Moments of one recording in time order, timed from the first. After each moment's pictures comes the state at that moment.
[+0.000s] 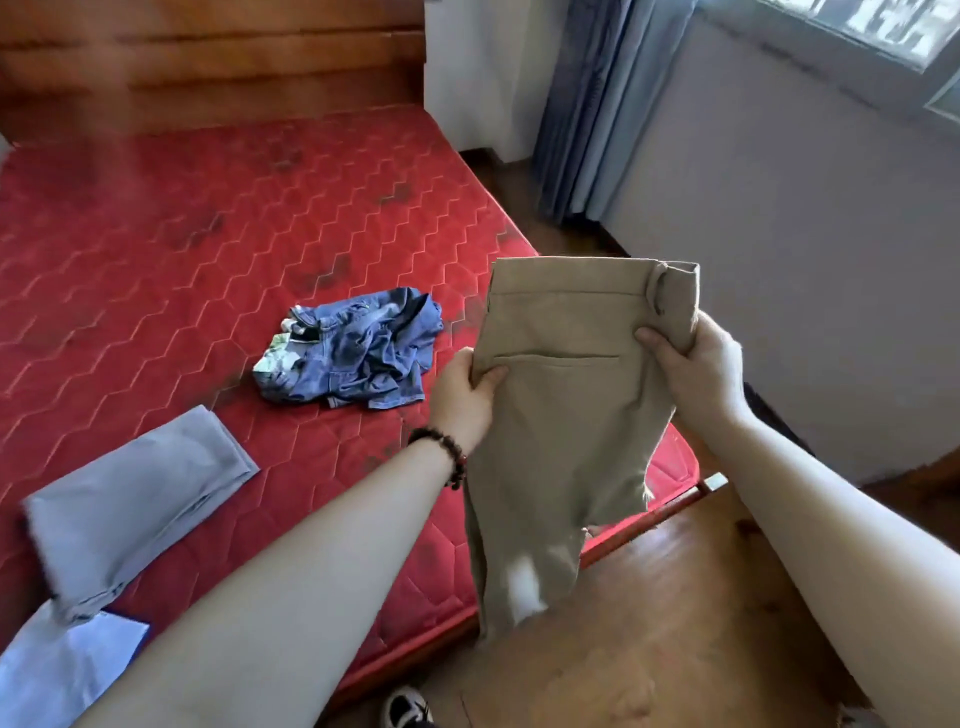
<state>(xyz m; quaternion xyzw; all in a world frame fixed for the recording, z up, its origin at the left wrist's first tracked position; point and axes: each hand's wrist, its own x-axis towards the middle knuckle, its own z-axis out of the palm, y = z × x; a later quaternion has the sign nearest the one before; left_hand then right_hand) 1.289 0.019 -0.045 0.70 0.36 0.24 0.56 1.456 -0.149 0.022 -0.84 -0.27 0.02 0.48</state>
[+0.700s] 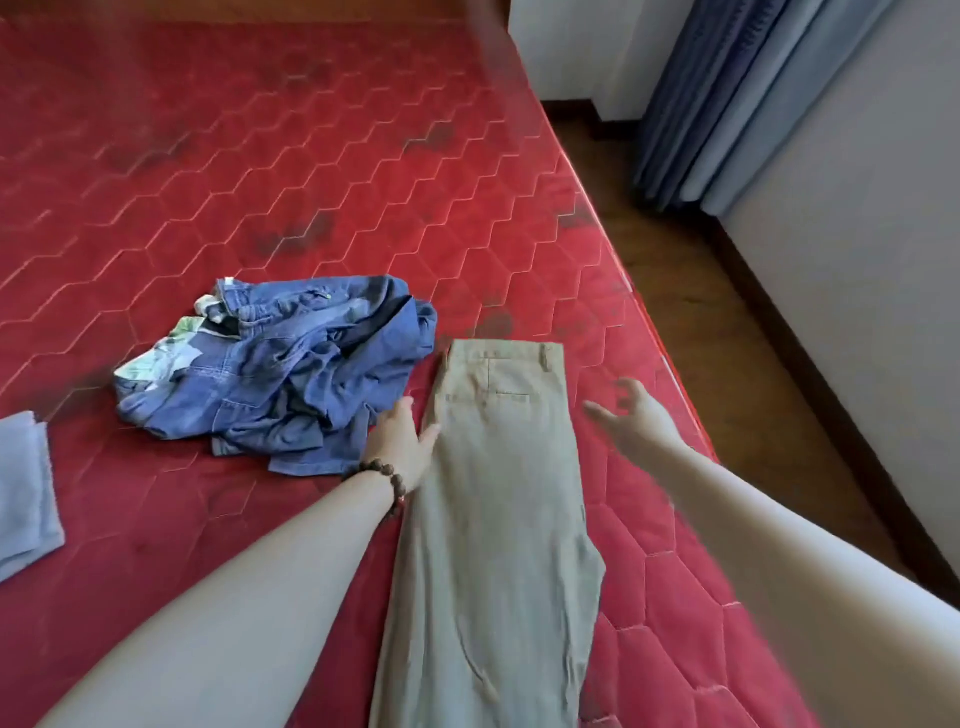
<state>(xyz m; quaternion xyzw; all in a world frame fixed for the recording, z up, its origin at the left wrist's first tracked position) 1.506 0.199 -0.342 0.75 0.56 0.00 0.35 1.749 0.071 -0.313 -0.89 -0.27 0.29 0.22</state>
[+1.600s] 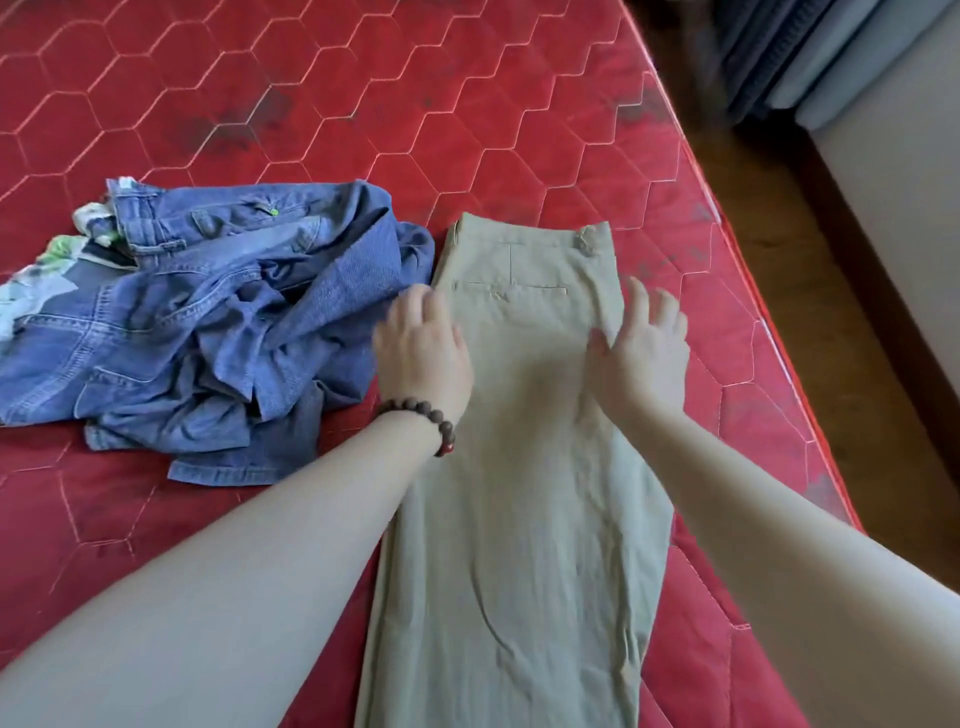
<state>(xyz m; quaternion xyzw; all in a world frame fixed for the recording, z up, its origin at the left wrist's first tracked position) 1.601 0.270 -0.458 0.81 0.54 0.16 0.13 1.765 0.177 -0.437 -0.91 -0.37 0.08 0.16</state>
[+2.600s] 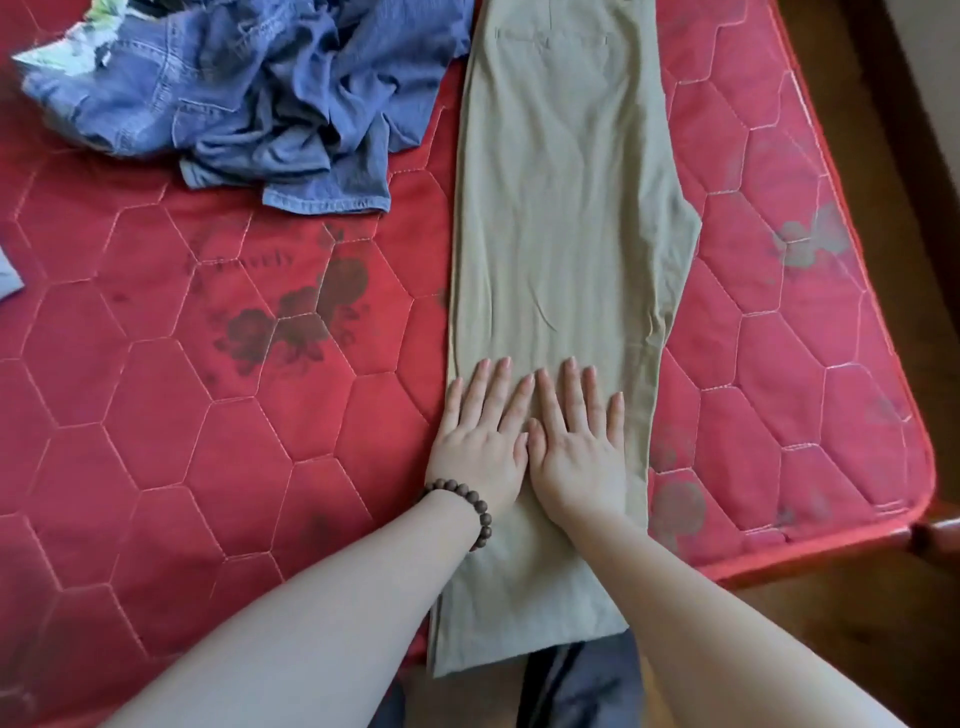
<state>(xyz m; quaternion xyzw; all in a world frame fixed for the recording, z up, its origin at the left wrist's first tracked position) 1.394 -0.025 -0.508 0.92 0.35 -0.10 0.13 1.499 -0.099 -0.505 -0.87 -0.47 0.18 -0.01</state>
